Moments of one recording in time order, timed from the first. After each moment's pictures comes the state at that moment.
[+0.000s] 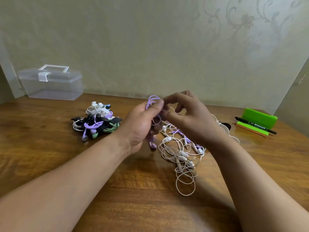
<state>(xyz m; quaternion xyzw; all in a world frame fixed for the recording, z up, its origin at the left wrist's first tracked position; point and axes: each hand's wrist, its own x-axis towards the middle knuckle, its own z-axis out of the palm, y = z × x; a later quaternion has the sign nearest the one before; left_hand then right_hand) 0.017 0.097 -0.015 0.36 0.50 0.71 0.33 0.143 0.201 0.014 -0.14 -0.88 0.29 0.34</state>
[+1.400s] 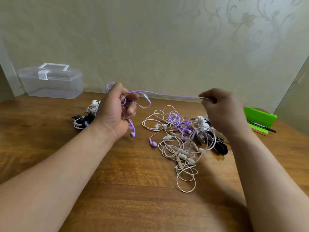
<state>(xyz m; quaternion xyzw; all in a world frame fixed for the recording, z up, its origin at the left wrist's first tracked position) -0.024 0.077 0.007 0.21 0.41 0.84 0.28 0.167 0.270 0.012 -0.32 -0.83 0.18 0.43</state>
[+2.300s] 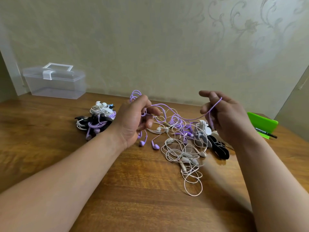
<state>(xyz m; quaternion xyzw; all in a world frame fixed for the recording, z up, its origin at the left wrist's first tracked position) 0.000 0.081 0.001 0.31 0.51 0.76 0.27 0.165 0.267 0.015 -0.20 -0.67 0.58 0.42</state>
